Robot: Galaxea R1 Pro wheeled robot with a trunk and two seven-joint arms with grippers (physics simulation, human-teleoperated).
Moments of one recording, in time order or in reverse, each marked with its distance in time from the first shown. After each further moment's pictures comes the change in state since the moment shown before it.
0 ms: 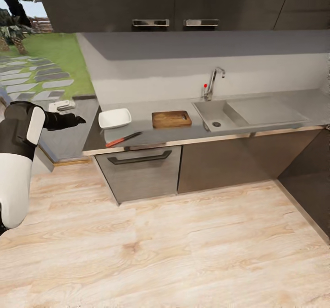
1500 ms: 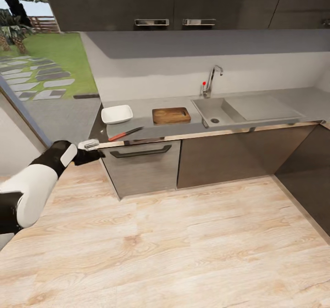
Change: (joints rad) left arm 0.003 -0.089 -0.011 0.577 -0.004 -0.300 -0.012; right arm 0.000 0.000 0.000 0.000 0.000 0.000 0.000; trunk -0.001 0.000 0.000
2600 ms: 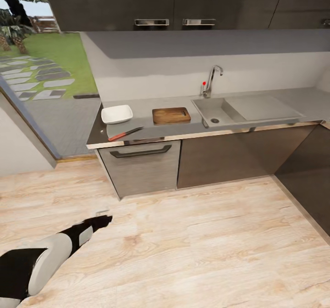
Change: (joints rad) left arm 0.402 -0.095 -0.052 0.361 -0.028 -0.765 0.000; right arm 0.000 0.000 0.000 0.000 0.000 0.000 0.000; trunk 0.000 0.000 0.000
